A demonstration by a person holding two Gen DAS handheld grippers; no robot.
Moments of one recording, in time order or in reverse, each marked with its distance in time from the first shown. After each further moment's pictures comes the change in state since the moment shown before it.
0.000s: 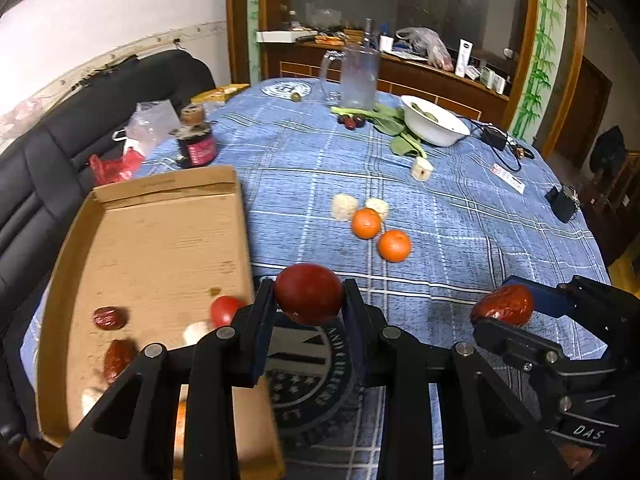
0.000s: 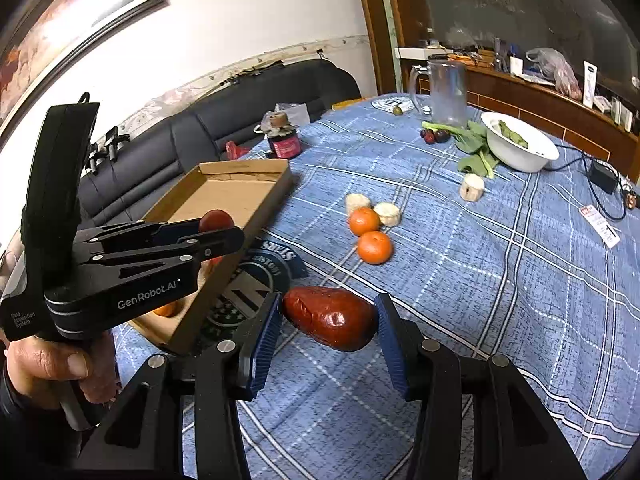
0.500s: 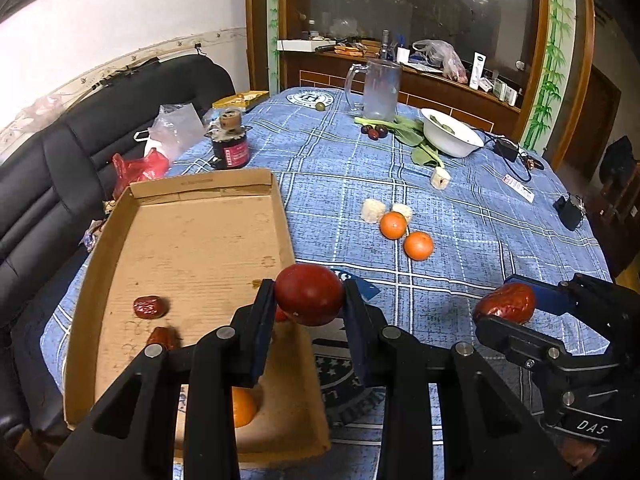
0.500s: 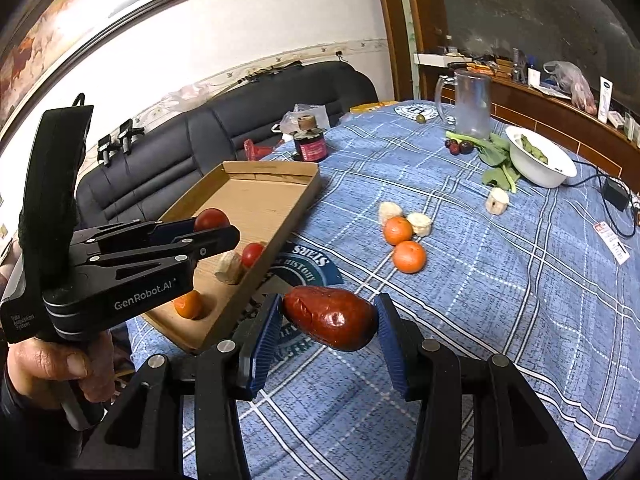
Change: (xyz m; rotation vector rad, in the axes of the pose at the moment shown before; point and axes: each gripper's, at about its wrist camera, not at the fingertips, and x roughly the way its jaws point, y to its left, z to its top) left arm -0.023 0.024 -0.010 -0.028 -0.032 0.042; right arm -0.002 0.031 0.005 -0.045 -0.004 0.032
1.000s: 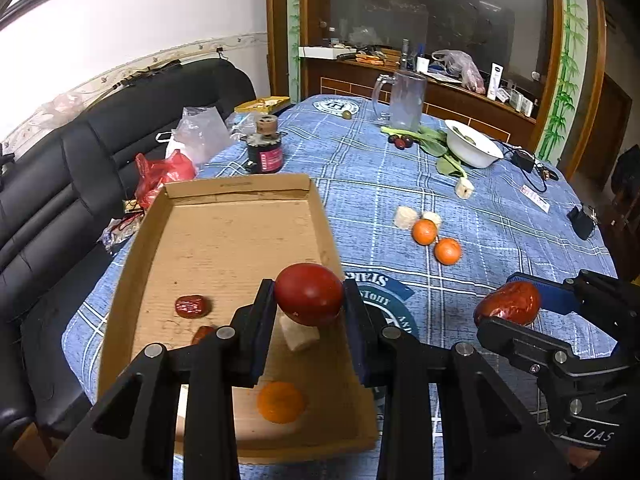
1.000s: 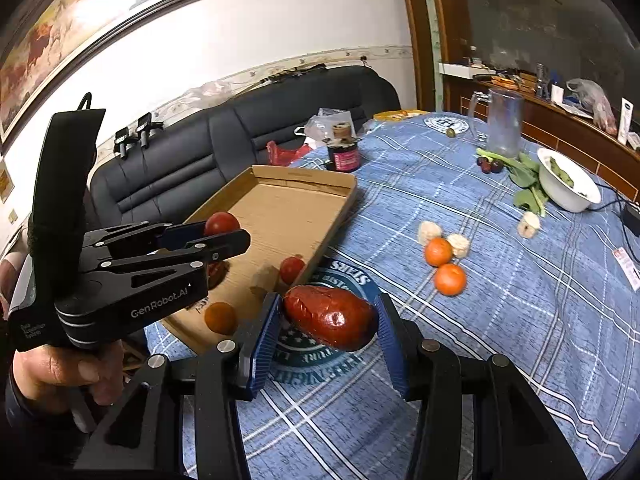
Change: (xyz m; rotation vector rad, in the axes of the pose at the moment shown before) left arm -0.012 0.031 -0.002 -0.030 -0.025 0.053; right arm 0.009 0.035 0.015 -0.055 -0.011 0.045
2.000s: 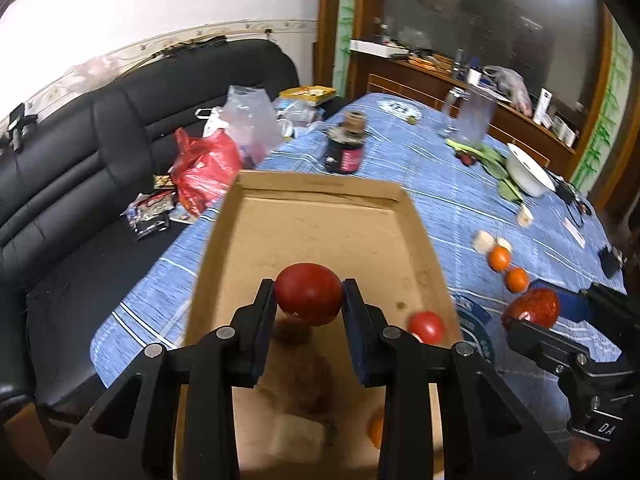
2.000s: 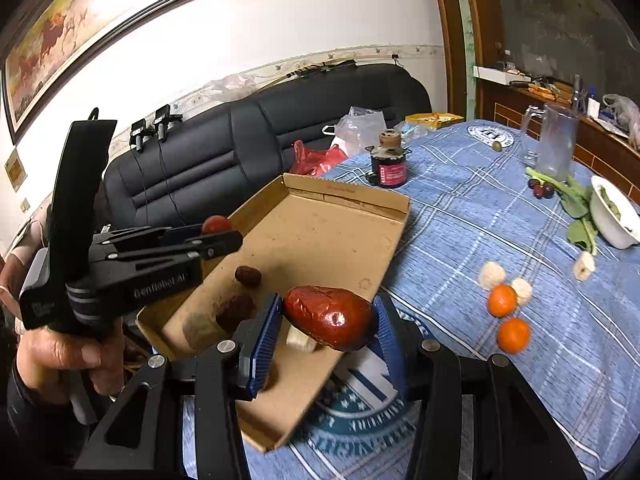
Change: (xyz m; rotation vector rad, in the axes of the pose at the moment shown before) left arm 0.028 0.092 0.017 -0.127 0.041 0.063; right arm 0.060 0.035 0.042 -0.047 0.017 0.075
